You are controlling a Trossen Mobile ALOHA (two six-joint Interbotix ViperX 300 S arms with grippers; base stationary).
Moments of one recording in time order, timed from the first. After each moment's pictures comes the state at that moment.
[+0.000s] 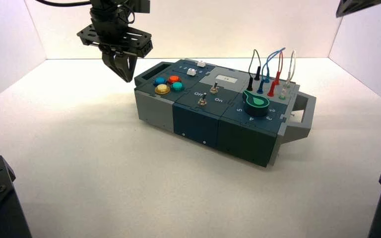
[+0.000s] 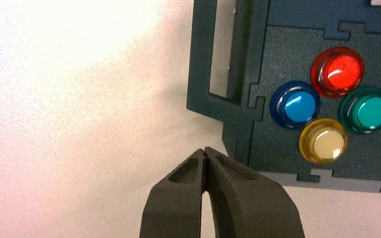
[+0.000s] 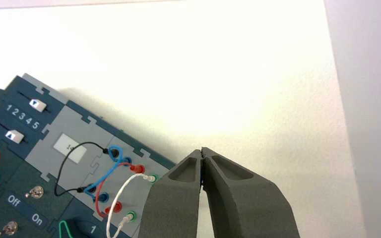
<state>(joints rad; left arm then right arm) -0.44 0.12 0.67 0.06 0.57 -0.04 -0.01 -0.48 0.88 0.10 0.49 -0.04</state>
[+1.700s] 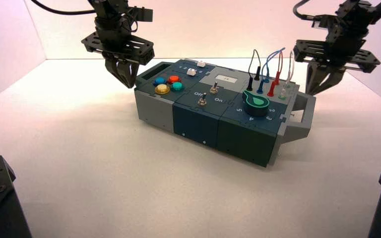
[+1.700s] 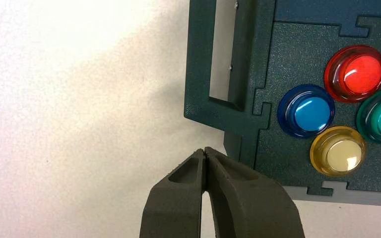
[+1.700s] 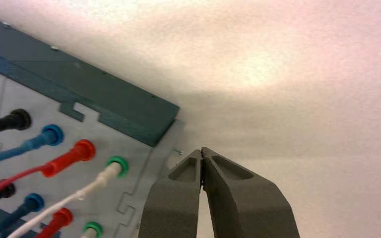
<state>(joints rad) -0.44 0.17 0.66 0.06 0.54 -0.03 0.02 0.07 0.82 0.20 0.48 -0.04</state>
